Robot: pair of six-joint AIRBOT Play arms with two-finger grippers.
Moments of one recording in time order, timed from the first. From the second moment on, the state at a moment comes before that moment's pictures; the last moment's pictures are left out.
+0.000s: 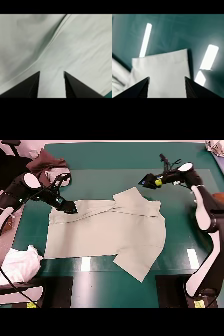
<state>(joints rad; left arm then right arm) -0.12 -1.38 1.25 1.15 -1.23 -1.21 -0.02 -2.07 1.92 -0.71 1.18 1.20</state>
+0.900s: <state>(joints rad) -0.12 -1.38 1.25 1.14 -1.25 -1.22 0.10 -2.16 2.04 -0.96 1.19 1.23</state>
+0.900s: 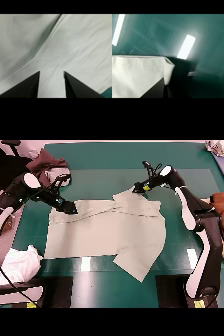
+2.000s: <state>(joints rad) -0.12 -1.35 1.25 1.14 -1.33 -1.25 0.28 -1.30 1.30 -0.96 1.30 1.40</state>
